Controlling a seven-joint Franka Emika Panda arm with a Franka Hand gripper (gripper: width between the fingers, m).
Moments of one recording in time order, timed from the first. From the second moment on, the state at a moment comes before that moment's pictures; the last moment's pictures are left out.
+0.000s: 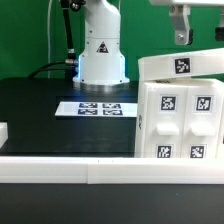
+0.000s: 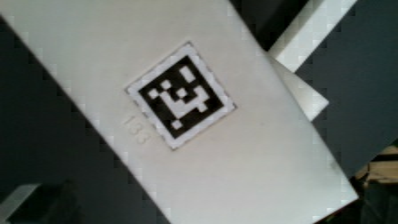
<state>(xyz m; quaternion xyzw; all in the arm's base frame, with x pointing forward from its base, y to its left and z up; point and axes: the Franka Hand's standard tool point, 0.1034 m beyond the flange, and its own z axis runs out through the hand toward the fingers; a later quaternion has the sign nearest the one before) 0.620 0.101 0.190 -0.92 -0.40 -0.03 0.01</state>
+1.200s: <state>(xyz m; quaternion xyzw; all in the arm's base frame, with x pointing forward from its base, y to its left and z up) 0.613 0.088 0.162 -0.79 -0.61 -0.01 0.00</state>
